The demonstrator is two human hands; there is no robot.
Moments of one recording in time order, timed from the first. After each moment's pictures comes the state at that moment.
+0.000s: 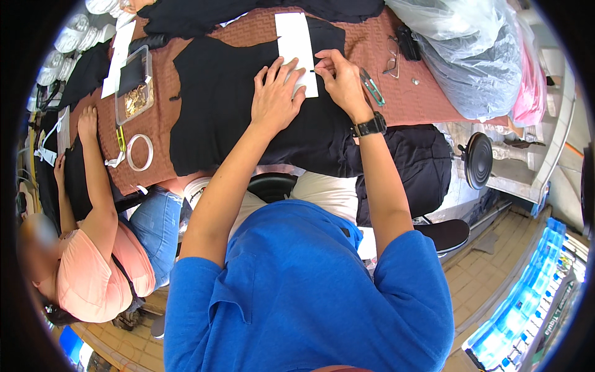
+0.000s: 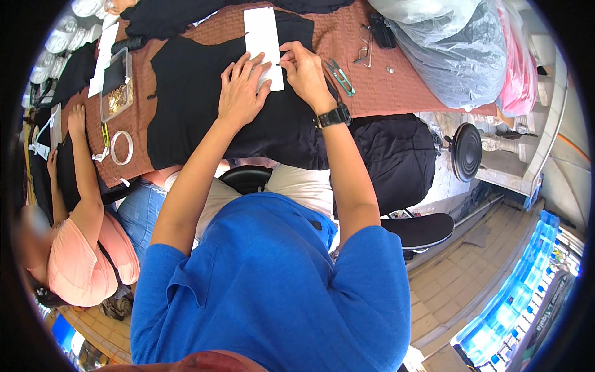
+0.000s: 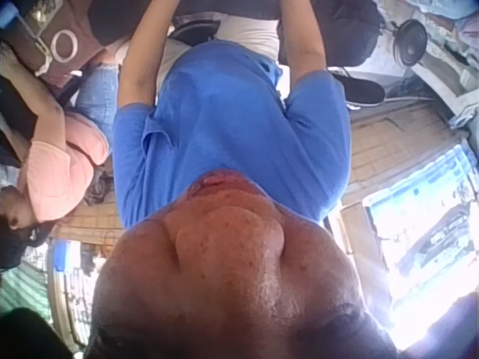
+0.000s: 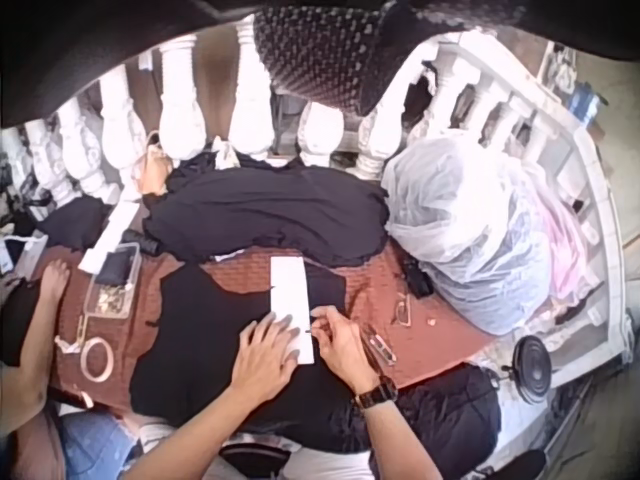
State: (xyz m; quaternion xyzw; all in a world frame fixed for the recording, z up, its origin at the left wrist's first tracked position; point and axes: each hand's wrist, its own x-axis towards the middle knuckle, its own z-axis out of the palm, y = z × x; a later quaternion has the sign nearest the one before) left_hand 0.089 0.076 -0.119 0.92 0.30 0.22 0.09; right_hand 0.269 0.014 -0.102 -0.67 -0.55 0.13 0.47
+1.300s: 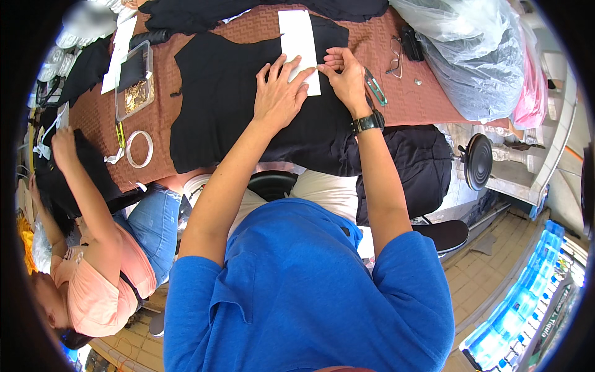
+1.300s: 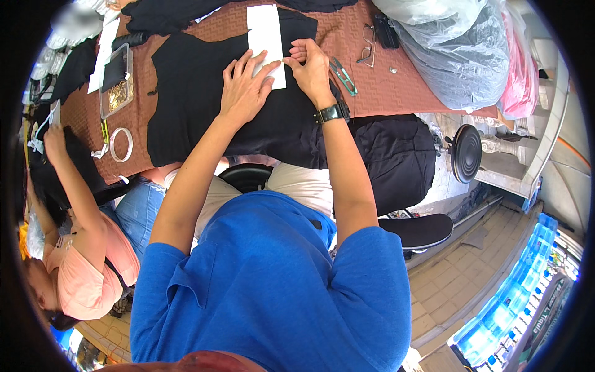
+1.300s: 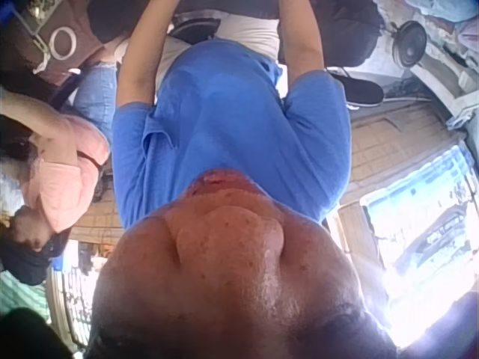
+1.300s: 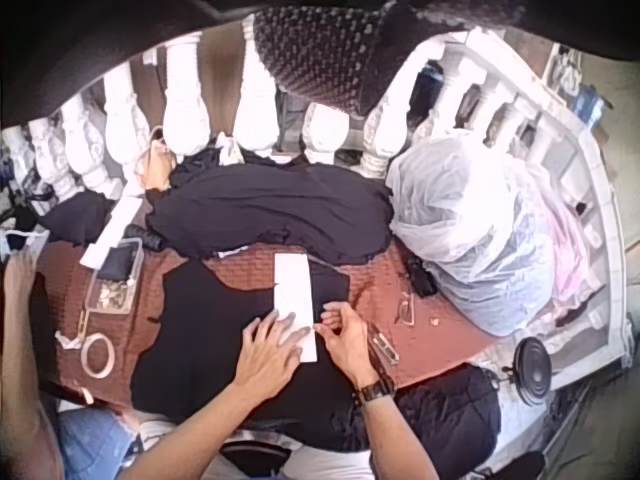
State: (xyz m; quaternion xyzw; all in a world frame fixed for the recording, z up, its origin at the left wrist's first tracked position) left_hand 0.089 0.078 -0.127 0.93 0.28 0.24 0.07; right_hand 0.274 0.024 -0.125 -0.70 -0.49 0.11 0.51
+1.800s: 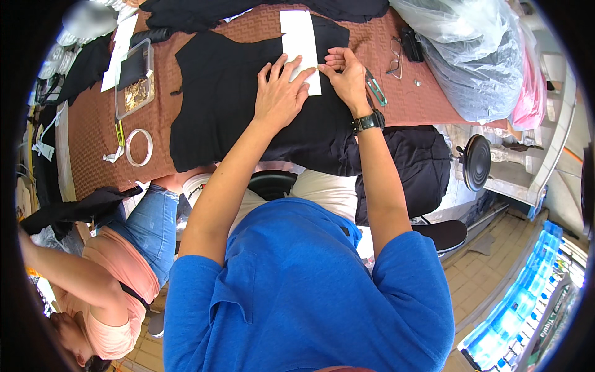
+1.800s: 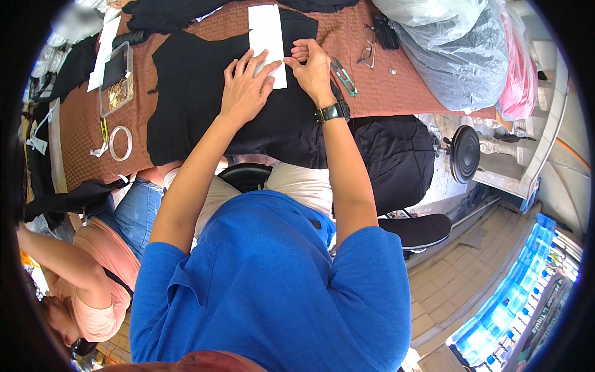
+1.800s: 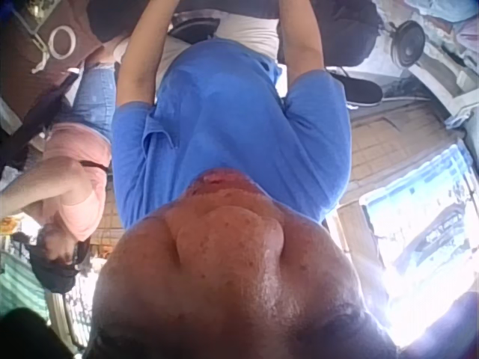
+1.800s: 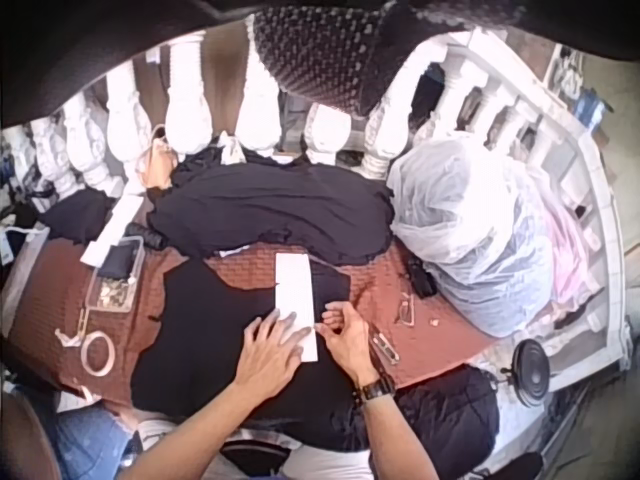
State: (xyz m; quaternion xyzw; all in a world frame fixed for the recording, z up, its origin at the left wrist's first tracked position) left_hand 0.088 0.077 -0.127 0.93 0.28 0.24 0.08; right_hand 0.277 0.025 -0.127 -0.70 -0.48 0.13 0.51
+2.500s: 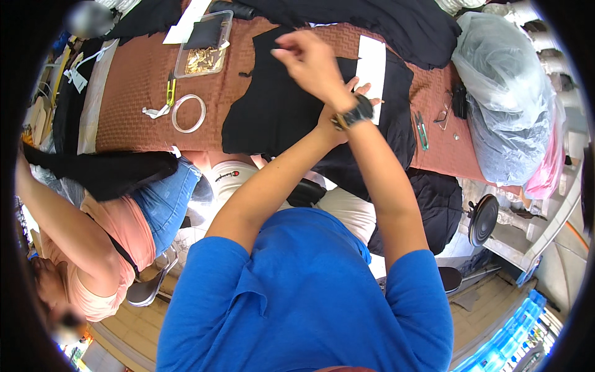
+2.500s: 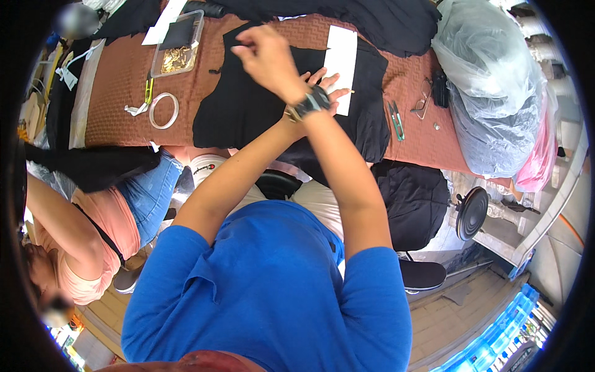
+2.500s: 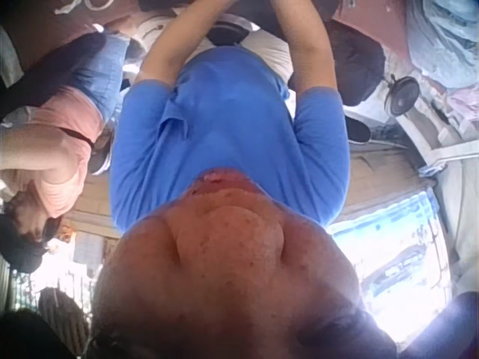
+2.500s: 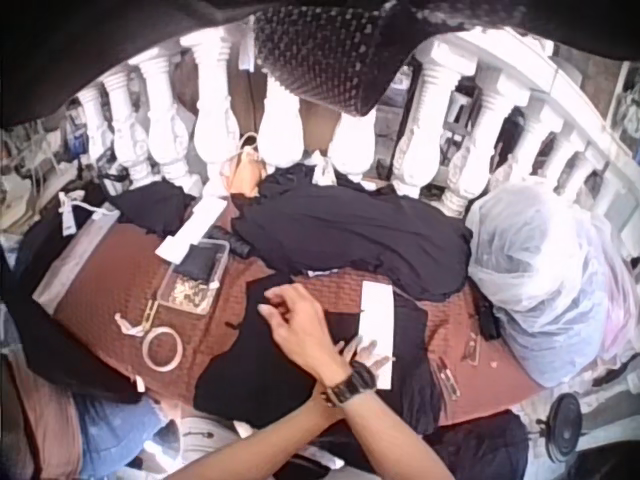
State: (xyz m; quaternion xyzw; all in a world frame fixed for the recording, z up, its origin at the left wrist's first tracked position) left_hand 0.091 0.084 -0.167 0.89 0.27 0.35 0.06; right_hand 0.100 0.147 -0.047 -0.54 -0.65 0.20 0.50
